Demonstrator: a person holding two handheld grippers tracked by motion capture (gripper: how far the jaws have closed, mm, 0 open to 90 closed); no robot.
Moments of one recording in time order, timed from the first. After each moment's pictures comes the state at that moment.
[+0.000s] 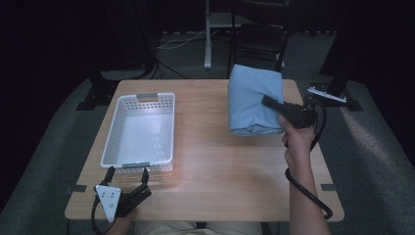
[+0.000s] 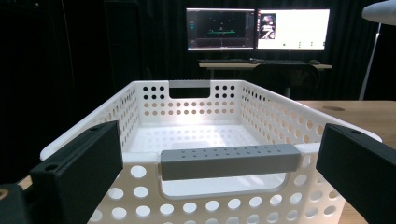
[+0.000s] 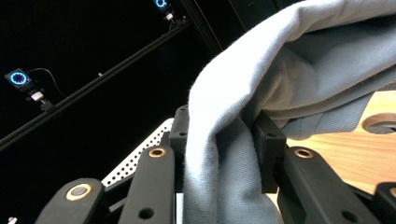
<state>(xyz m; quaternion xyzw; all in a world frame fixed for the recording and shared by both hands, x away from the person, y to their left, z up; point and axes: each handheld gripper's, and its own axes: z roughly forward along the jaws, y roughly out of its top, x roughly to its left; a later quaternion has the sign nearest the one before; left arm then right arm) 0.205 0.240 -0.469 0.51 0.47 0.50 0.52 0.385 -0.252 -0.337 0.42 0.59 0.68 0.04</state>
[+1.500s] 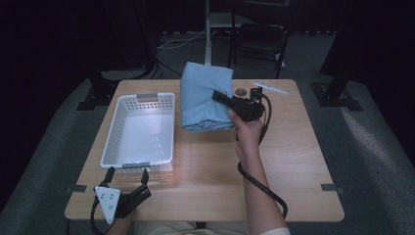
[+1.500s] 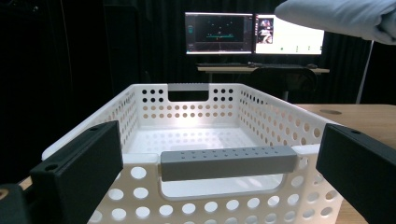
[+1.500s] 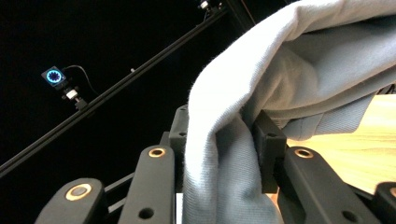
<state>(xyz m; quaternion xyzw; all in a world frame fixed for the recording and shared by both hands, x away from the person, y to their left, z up) 0.203 0.240 -0.469 0.51 0.47 0.50 0.52 0.414 -0.125 -0.338 0.38 0.60 0.70 -0.02</state>
